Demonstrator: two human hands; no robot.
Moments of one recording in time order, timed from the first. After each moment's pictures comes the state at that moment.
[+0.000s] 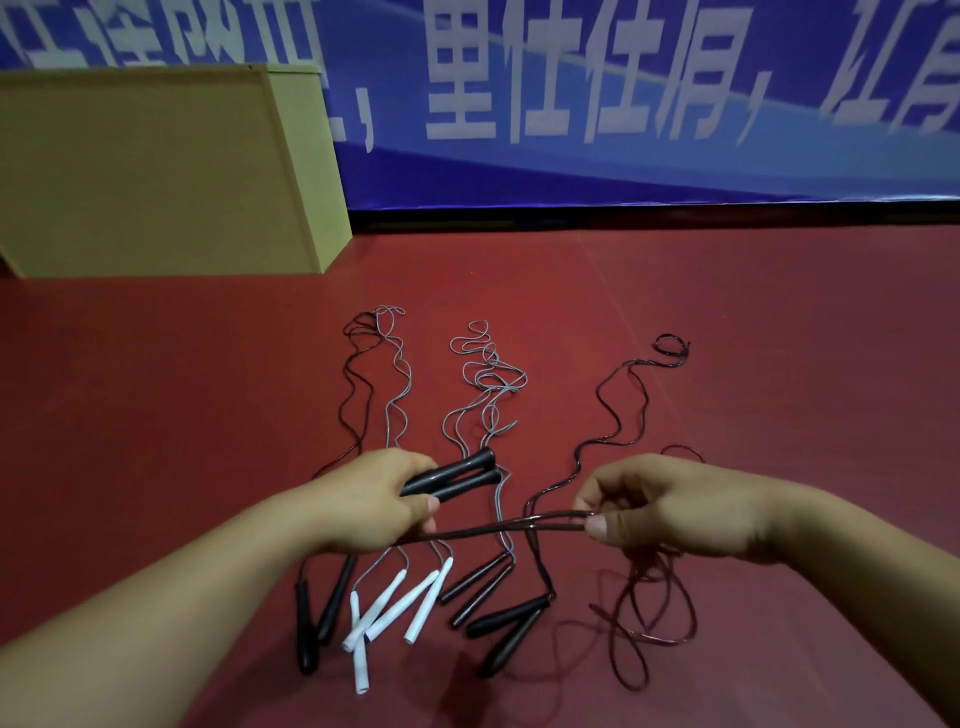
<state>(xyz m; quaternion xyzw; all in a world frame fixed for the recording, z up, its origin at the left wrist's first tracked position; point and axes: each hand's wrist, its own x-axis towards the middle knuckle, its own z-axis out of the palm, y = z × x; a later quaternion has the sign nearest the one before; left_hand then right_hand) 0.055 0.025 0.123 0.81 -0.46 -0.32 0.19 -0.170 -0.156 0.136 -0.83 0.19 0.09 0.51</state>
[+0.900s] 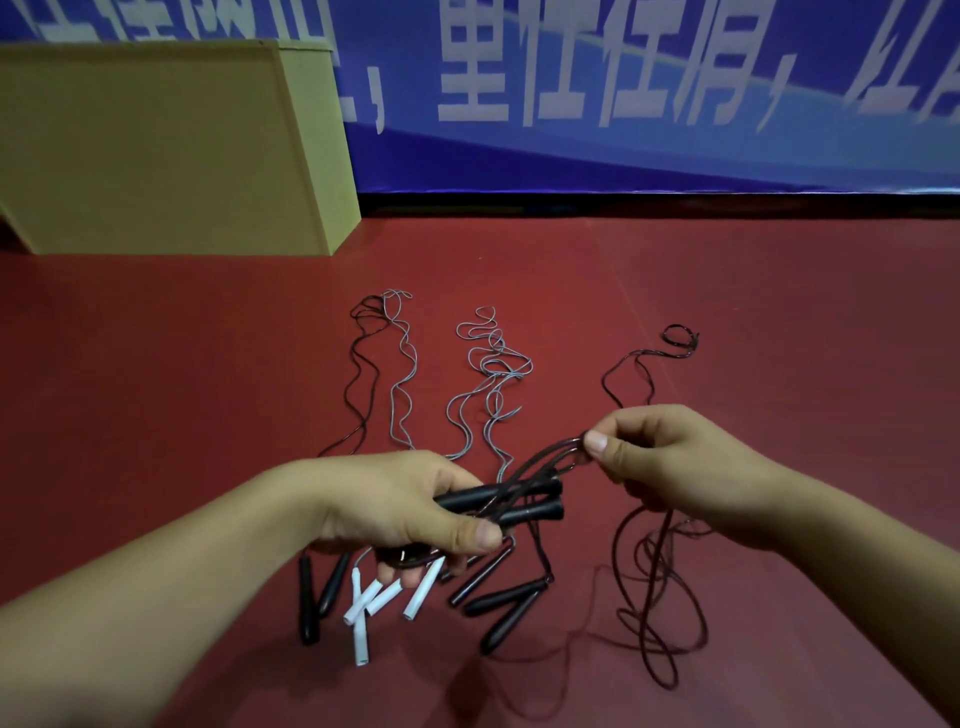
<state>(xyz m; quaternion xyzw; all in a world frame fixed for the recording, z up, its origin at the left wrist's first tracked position) 0.027 0.026 0.145 0.65 -0.46 -0.56 0.23 -0.166 -0.149 0.141 -0.79 0.23 -0.09 0.56</state>
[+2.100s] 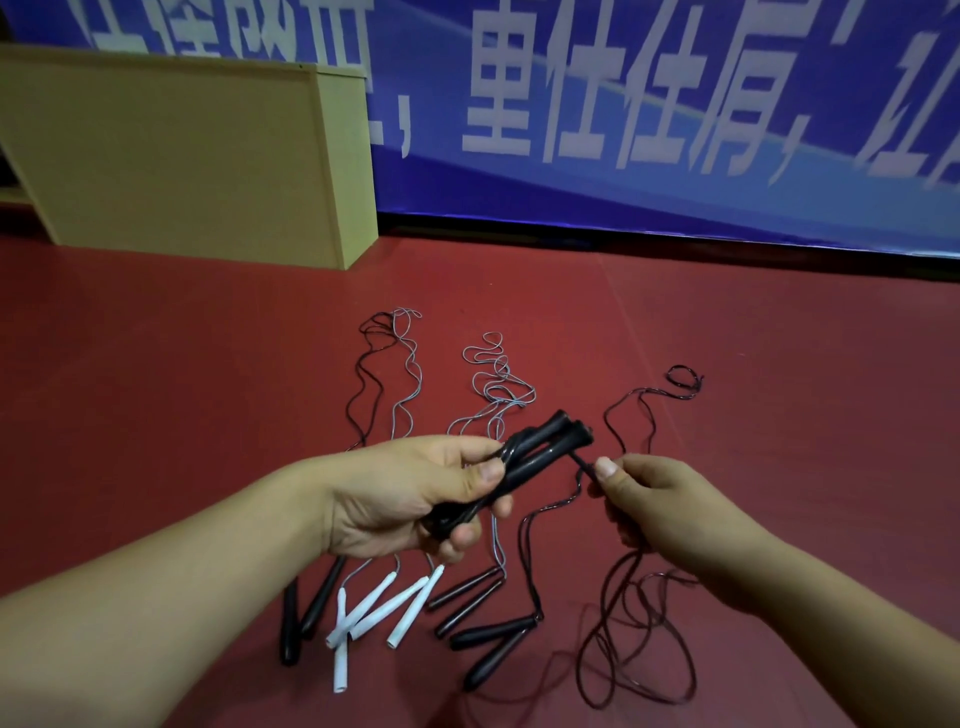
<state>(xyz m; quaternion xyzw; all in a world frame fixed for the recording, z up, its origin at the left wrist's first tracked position) 0.028 0.007 0.140 0.61 -0.40 -0.53 0.44 -0.158 -0.152 0.125 -0.79 0.34 -0.11 0.50</state>
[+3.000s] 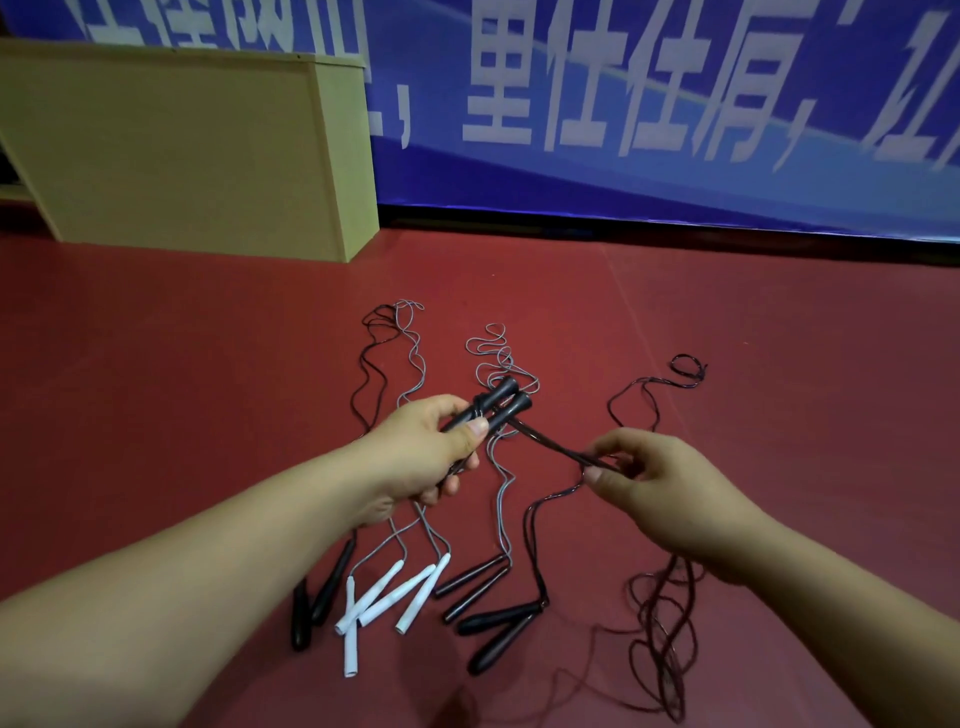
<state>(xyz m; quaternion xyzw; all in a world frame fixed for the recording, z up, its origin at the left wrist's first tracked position) 0.034 -0.004 0.130 0.73 -0.30 -0.36 0.50 -0.154 -0.145 0.132 -0.87 0.33 -0.12 0.35</state>
